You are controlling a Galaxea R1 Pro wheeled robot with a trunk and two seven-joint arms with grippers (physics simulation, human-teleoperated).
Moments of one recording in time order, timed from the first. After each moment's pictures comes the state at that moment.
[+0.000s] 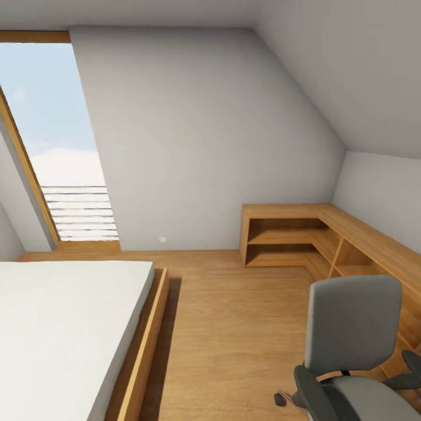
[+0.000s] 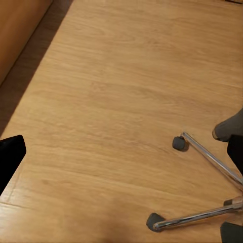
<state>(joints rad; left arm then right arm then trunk) -0.13 0.04 -0.46 -0.29 0.65 -0.55 0.14 -0.27 0.06 1.15 0.00 -0.85 -0.71 -0.12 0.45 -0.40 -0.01</state>
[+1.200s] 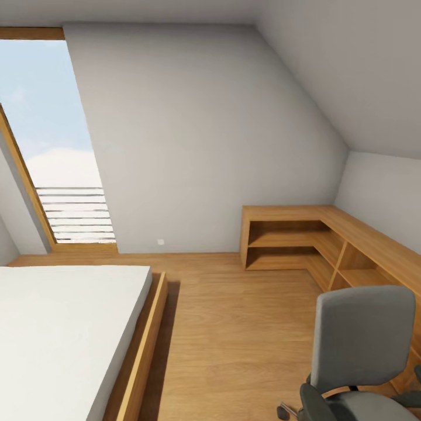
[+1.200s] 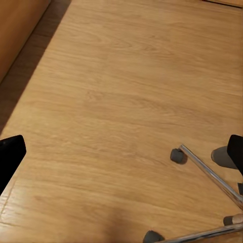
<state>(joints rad) -0.13 0.04 -0.46 -0.29 0.65 -0.55 0.14 -0.27 0.06 1.15 0.00 -0.85 -0.71 -0.12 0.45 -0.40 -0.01</state>
